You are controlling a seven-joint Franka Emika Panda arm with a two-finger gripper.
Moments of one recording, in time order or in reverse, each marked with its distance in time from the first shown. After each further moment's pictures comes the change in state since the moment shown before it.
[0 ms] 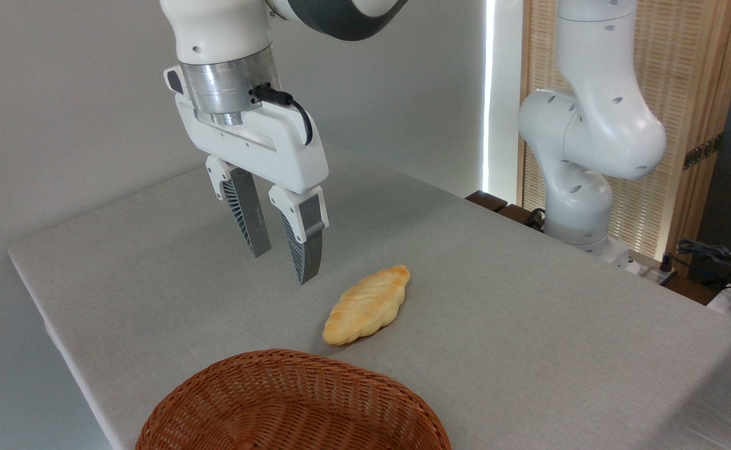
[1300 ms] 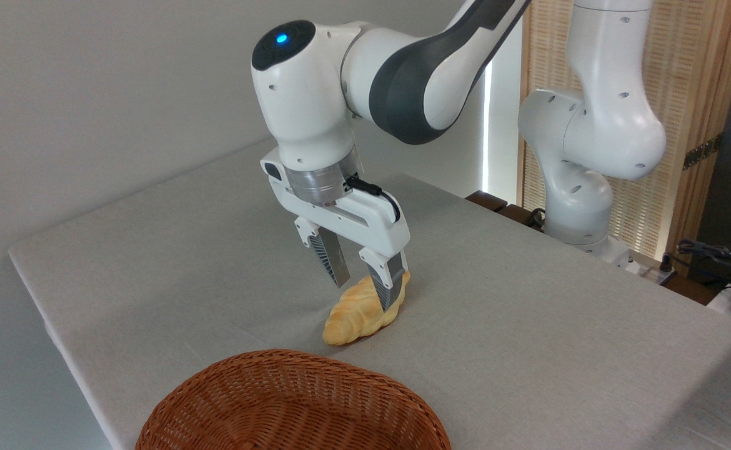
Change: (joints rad) arm -0.005 -0.179 -0.004 -0.521 -0.060 0.188 -0.029
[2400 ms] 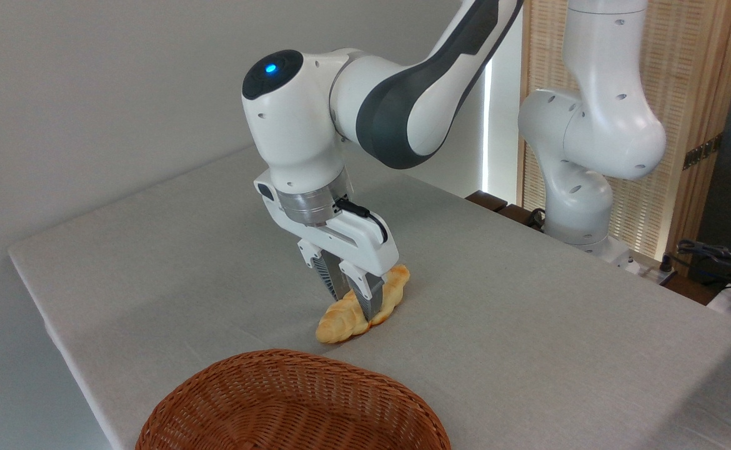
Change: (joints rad) arm -0.002 0.060 -0.017 0.001 0.000 0.055 0.000
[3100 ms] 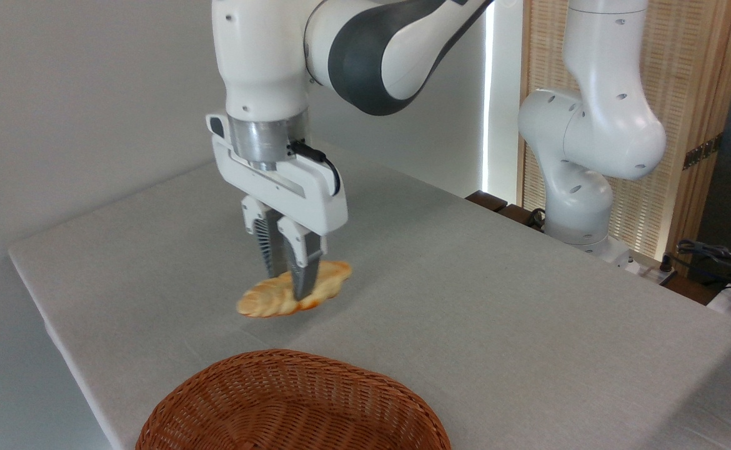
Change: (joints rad) arm 0.001 -0.007 -0.020 0.164 0.000 0.100 0.000
